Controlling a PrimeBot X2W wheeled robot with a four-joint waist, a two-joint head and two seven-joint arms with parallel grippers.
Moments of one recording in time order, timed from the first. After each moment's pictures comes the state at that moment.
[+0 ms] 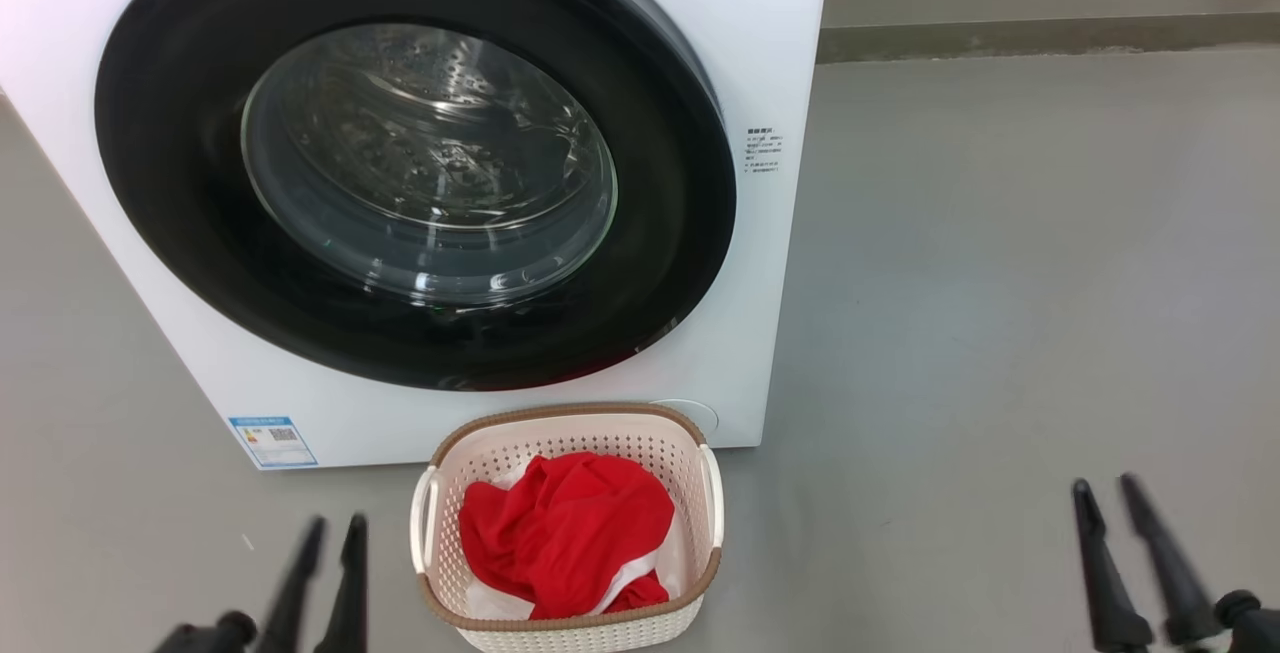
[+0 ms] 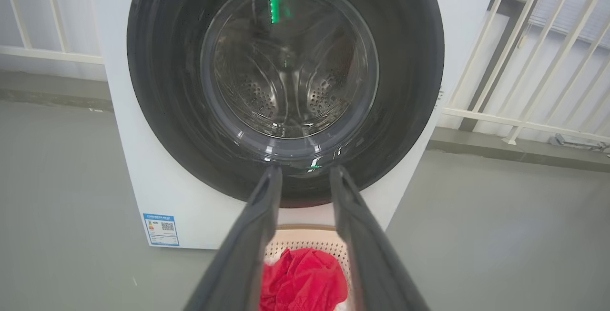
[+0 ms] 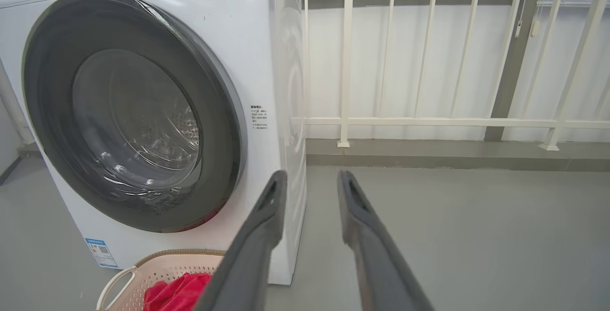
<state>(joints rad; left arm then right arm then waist) 0.01 0.05 0.02 0.24 -0.29 -0.12 -0.25 0.23 -0.03 -0.15 -0.03 0.19 0.13 -0.26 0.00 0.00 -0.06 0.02</state>
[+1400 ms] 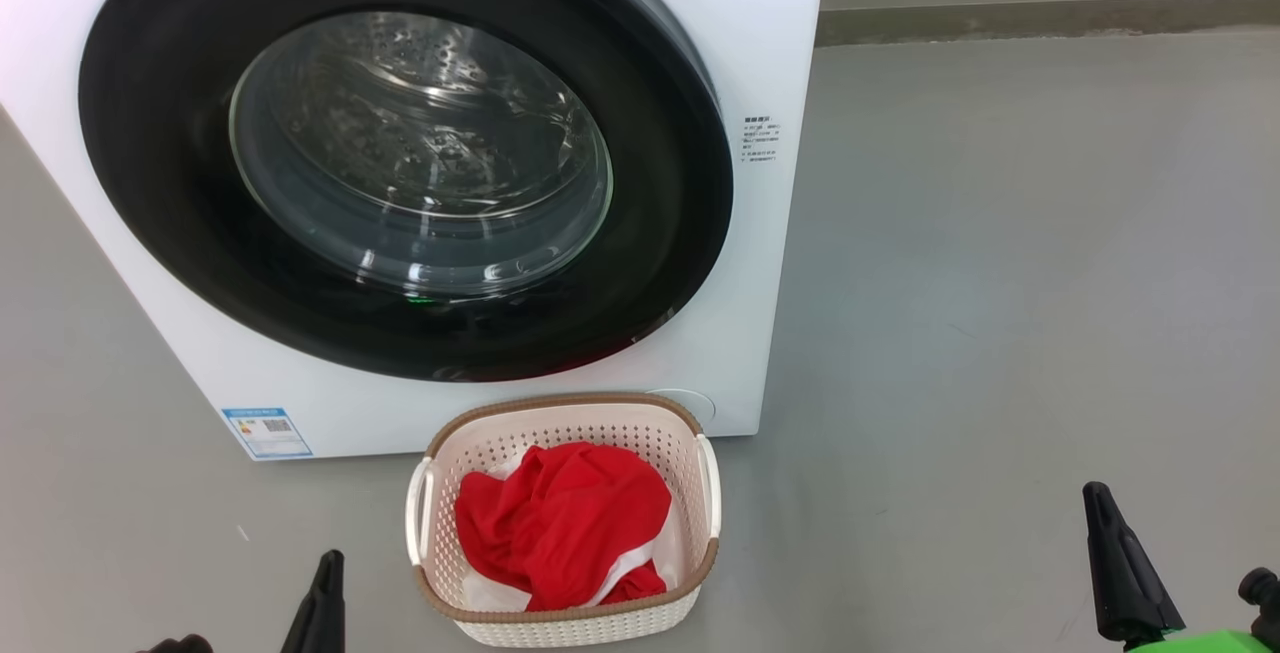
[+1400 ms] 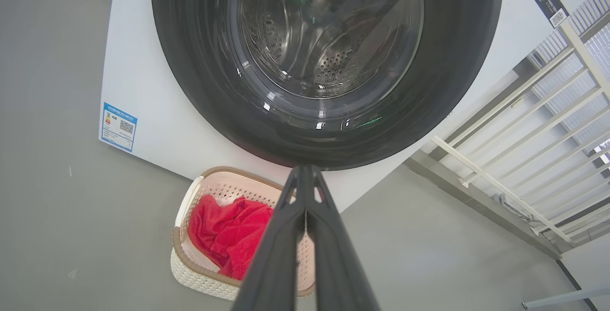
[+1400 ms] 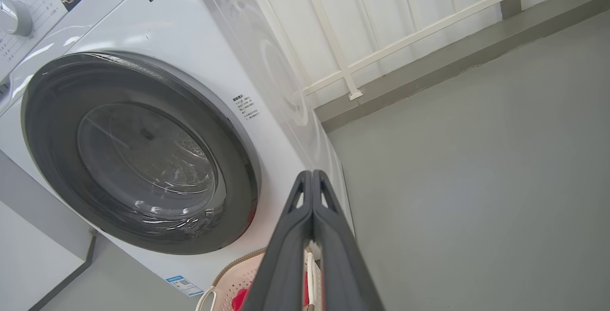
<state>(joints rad) 0.03 0.04 0.03 0.28 -0.68 -0.12 -0.14 0.18 -0.02 -0.13 0.09 0.63 0.13 -0.16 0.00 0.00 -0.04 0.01</state>
